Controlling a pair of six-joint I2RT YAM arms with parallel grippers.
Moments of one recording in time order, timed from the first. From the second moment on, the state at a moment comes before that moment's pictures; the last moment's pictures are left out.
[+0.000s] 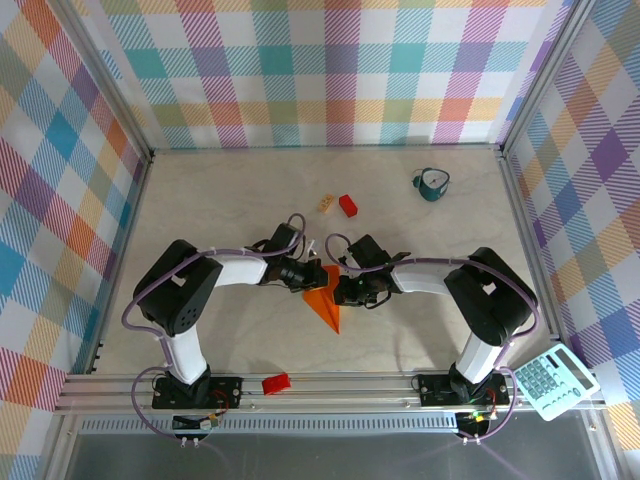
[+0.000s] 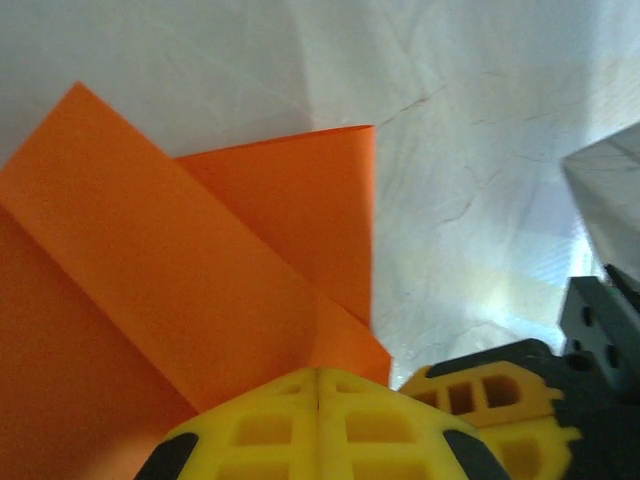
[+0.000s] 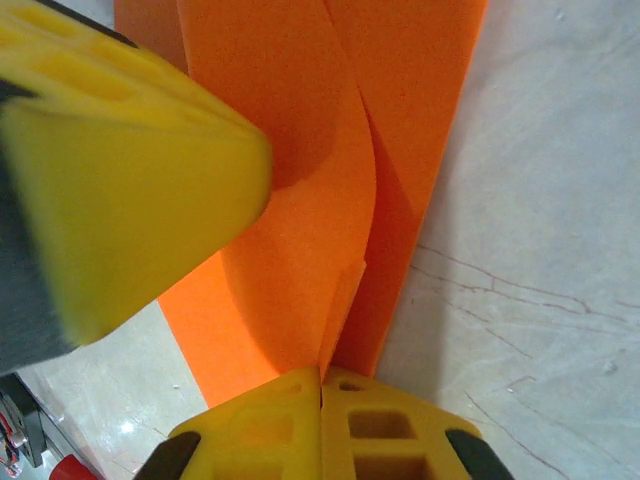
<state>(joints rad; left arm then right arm) -0.58 1.82 0.87 -0.03 0.58 -0.68 0.71 1.71 0.81 -0.23 -0.46 0.59</state>
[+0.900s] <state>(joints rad) -0.58 1.83 0.85 0.00 0.57 -0.65 0.63 1.53 0.85 -0.37 -0.51 0.56</state>
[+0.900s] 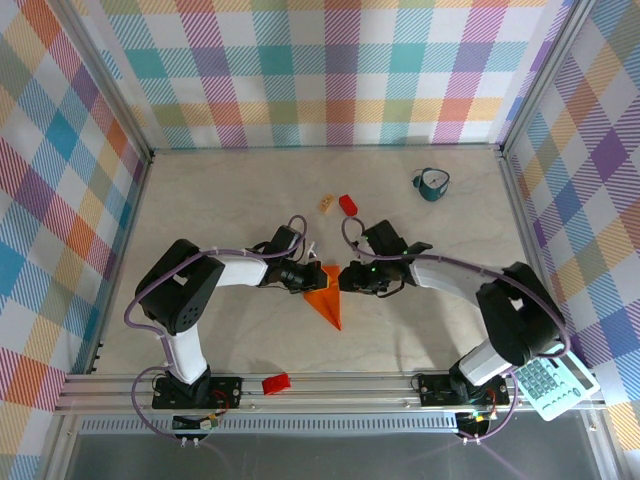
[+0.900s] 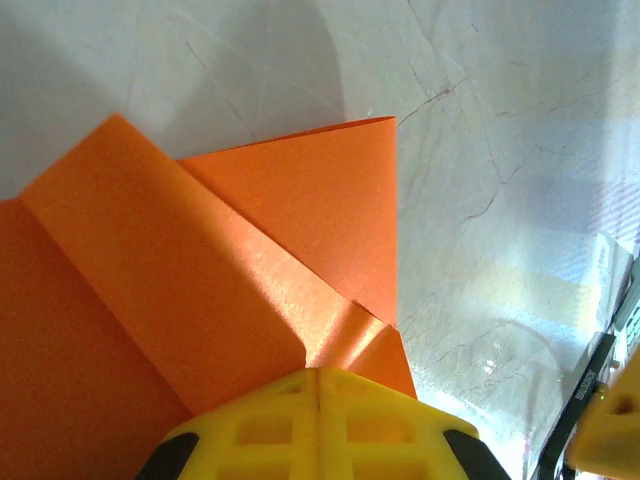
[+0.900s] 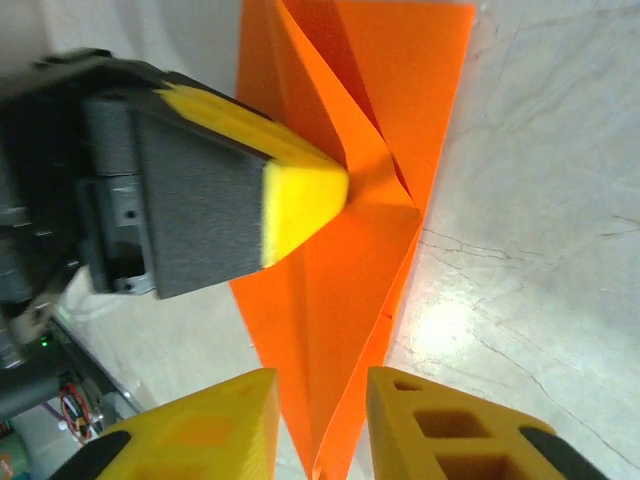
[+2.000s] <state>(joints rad) -0.58 1.82 0.85 0.00 0.56 -0.65 0.76 1.66 0.72 -0.18 -0.68 0.70</state>
